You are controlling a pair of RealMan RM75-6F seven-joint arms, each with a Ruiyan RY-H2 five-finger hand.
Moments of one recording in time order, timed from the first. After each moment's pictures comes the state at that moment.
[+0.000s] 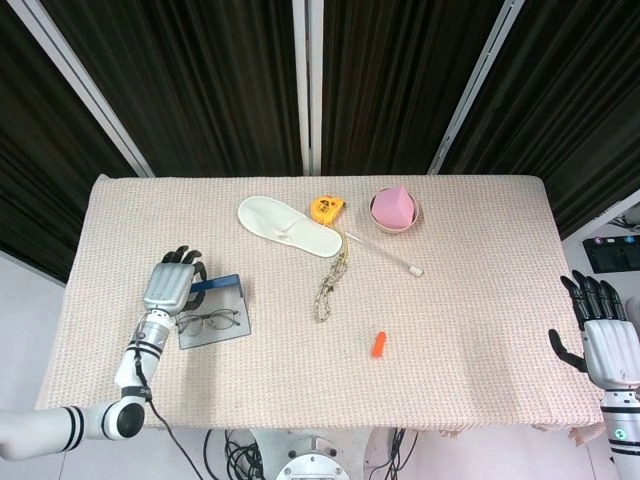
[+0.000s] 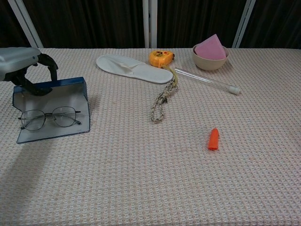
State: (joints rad) left arm -0.72 -1.49 -0.05 -1.52 0.85 1.16 0.43; right arm 0.09 -1.19 0.08 -1.42 -1.51 1.50 0.13
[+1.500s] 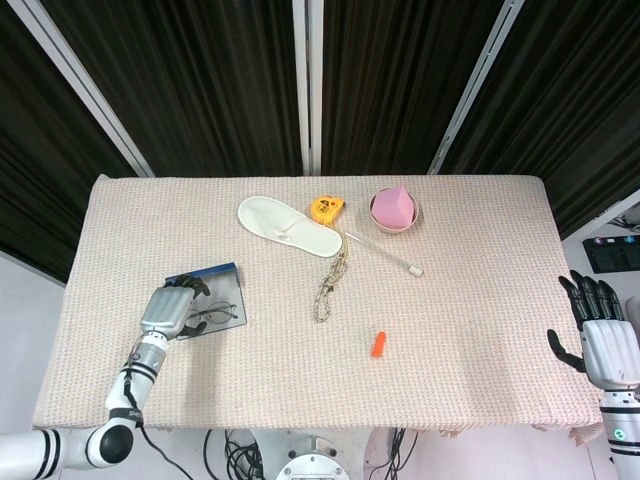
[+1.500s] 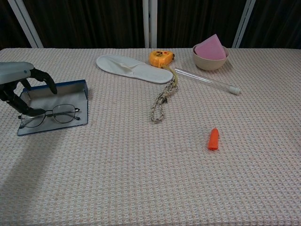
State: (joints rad) left arm -0.64 -1.40 -0.07 -1.77 0.79 1.12 0.54; right arm 0.08 -1.19 0.08 -1.42 -1.52 1.51 0.13
